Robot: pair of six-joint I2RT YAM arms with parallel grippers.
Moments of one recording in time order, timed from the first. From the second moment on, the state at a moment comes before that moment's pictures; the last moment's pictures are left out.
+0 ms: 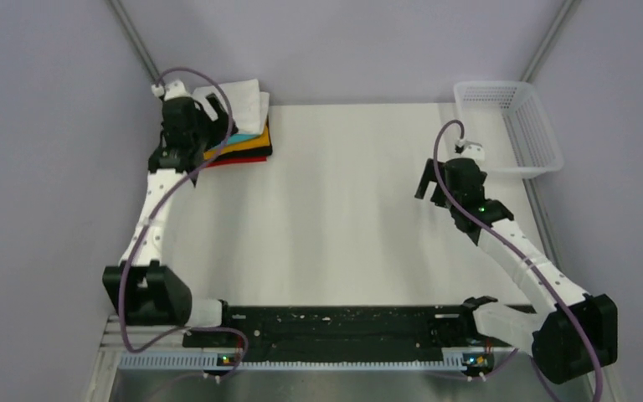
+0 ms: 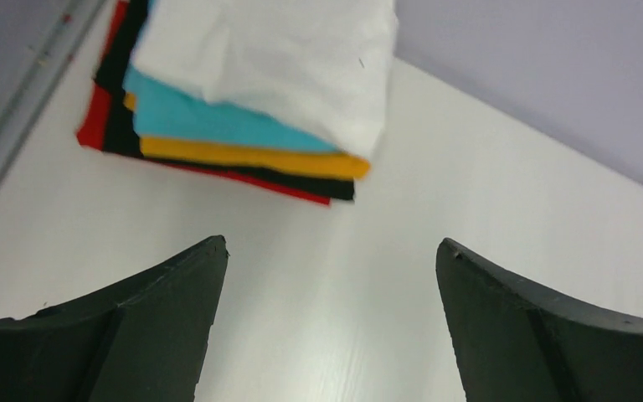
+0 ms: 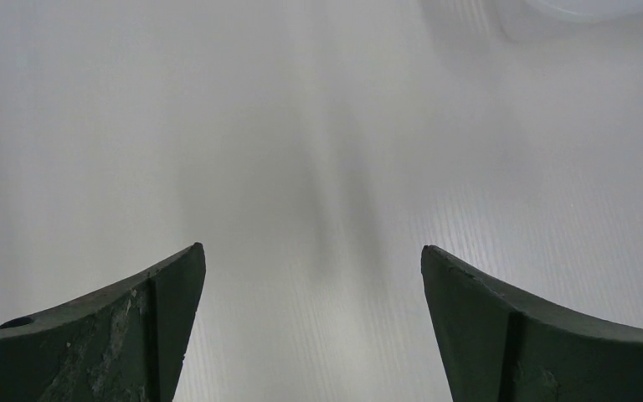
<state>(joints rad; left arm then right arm) 0.06 1.54 1.55 -0.44 -0.08 -0.43 0.31 1.13 0.82 -0.33 0.31 0.41</state>
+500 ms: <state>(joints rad) -0.17 0.82 0.67 -0.45 -0.11 -0.67 0.31 0.71 0.59 -0.39 0.39 0.50</state>
